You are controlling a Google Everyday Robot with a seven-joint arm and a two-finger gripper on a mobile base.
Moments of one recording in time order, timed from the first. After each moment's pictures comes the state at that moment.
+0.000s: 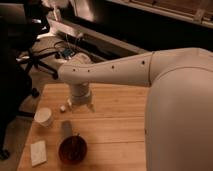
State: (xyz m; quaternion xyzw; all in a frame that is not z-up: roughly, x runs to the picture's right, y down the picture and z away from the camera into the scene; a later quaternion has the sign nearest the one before) arm -0.104 0.102 0.703 -0.26 0.23 0.64 0.68
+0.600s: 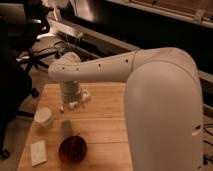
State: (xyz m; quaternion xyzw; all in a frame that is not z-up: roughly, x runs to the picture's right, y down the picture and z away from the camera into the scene) arm -0.161 0.094 0.730 -0.29 0.21 0.59 0.73
